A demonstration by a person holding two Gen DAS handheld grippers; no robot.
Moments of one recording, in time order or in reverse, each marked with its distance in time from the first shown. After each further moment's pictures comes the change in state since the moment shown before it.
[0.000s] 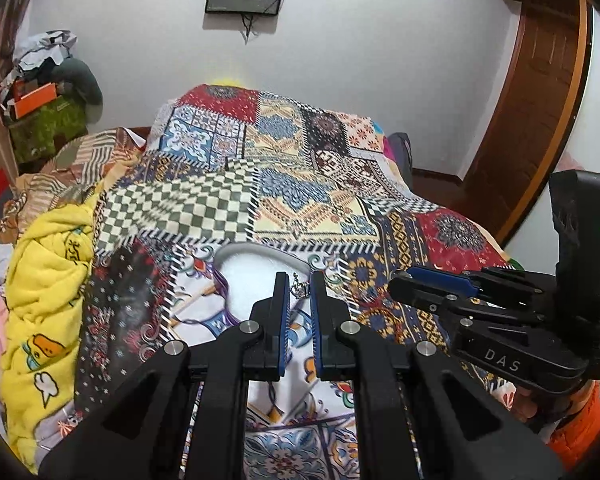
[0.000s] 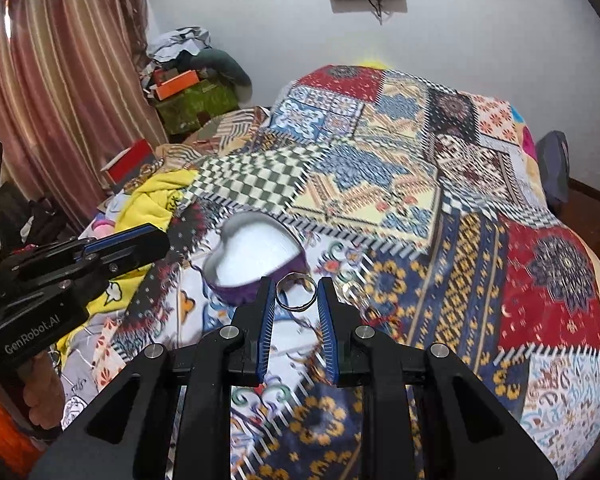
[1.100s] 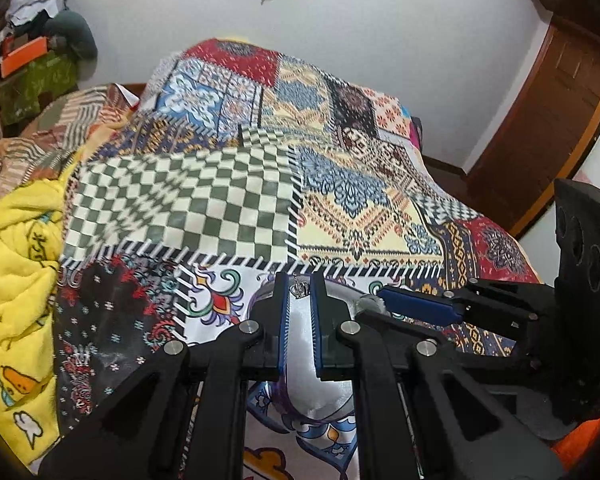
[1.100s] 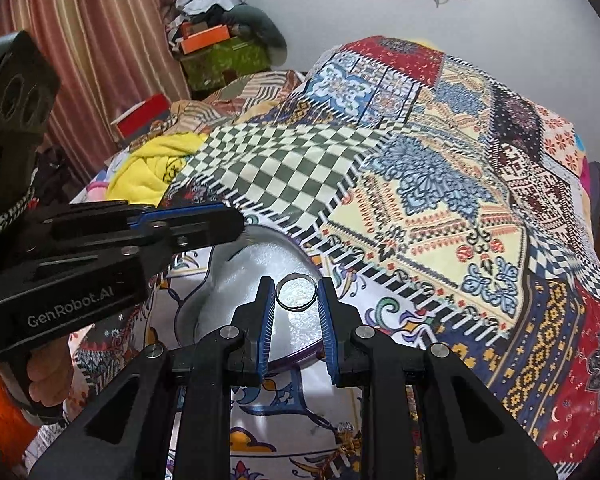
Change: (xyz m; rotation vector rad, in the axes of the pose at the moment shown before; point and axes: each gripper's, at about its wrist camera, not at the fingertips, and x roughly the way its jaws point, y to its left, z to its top) left arm 0.104 0.068 0.027 -0.086 0.136 -0.059; right arm 0.094 0.016 0.030 -0.146 0.132 0.066
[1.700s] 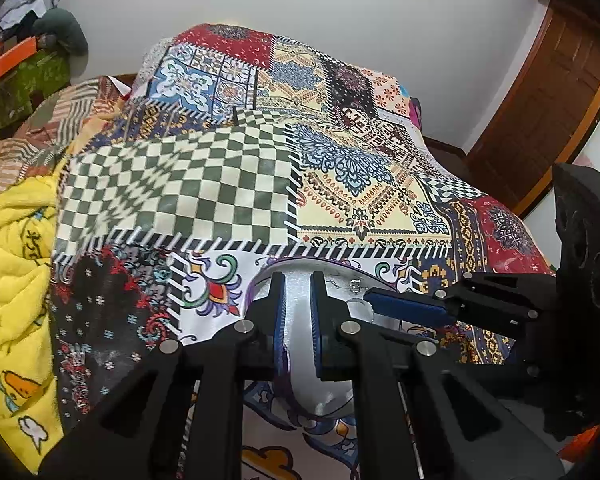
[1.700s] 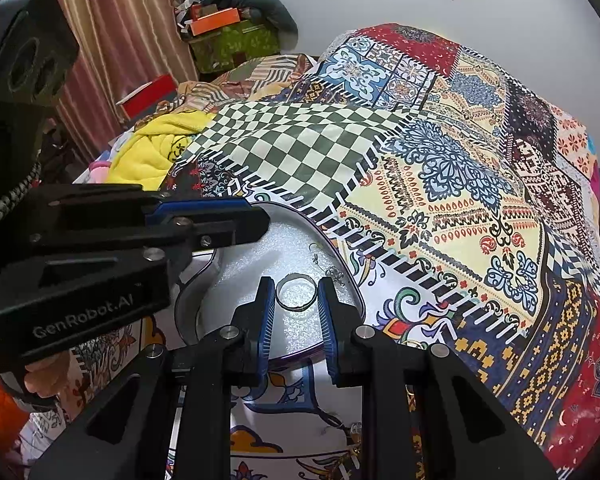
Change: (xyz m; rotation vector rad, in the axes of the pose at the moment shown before) left arm 0.011 -0.002 -0.003 0.036 0.049 0.017; right arm 0.013 0.007 -0.004 -0.035 0.049 0.007
